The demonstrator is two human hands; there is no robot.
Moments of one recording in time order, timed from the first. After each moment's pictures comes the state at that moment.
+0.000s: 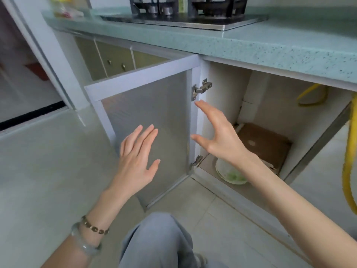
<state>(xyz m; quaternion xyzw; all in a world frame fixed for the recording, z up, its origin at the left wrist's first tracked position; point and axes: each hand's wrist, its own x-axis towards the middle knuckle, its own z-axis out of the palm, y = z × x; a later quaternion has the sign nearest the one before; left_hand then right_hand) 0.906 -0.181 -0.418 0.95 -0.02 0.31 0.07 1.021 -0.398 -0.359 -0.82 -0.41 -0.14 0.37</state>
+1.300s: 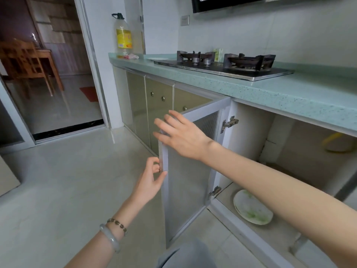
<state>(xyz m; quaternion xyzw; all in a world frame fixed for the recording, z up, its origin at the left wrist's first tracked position) 0.890 -0.134 -0.455 0.84 0.11 0.30 0.45 0.974 -0.272 -0.283 -0.64 -0.59 -0.44 -0.22</state>
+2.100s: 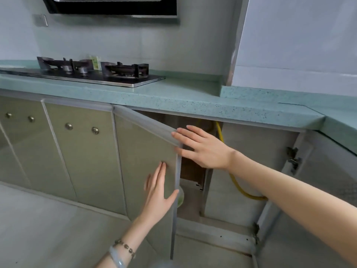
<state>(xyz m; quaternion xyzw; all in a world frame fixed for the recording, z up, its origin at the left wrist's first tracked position) 0.964 -0.371 -0.452 0.88 -0.19 0.24 0.36 0.990 -0.564 -0.291 -0.75 -0.46 -0.38 -0.27</state>
